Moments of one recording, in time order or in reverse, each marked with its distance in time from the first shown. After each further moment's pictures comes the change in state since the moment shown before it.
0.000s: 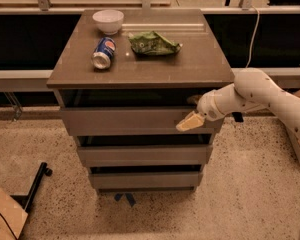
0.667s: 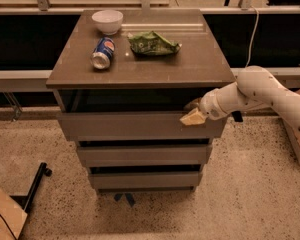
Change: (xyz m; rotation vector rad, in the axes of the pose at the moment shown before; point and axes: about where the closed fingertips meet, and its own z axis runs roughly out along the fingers) arm -0.006 0.000 -0.006 0.000 0.000 0.000
